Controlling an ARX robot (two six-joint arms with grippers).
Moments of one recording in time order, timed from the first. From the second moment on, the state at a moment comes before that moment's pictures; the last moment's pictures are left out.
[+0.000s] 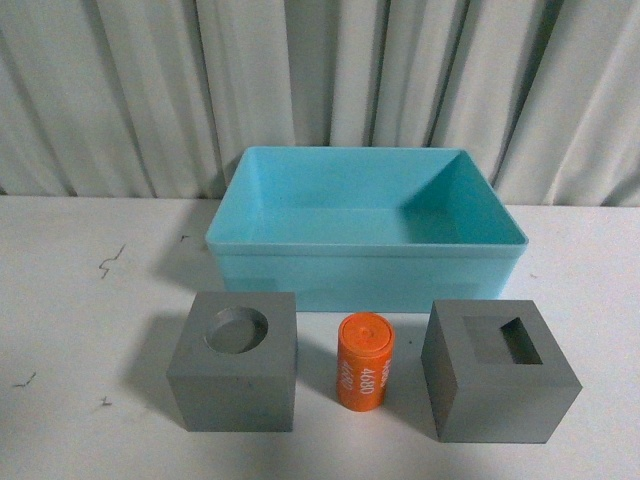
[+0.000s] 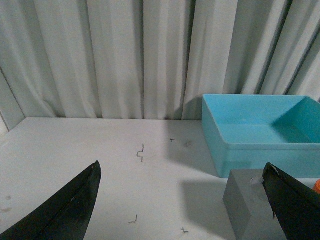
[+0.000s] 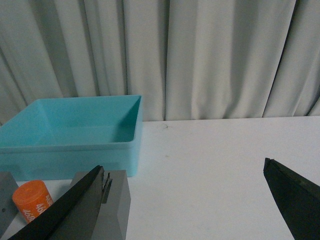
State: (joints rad) left arm 0.00 0.01 0.01 0.00 0.00 -0.01; right arm 0.00 0.00 0.01 0.00 0.00 0.01
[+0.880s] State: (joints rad) left arm 0.00 0.01 0.01 0.00 0.00 -0.01; right arm -0.02 1.28 0.55 0.20 -0.22 0.00
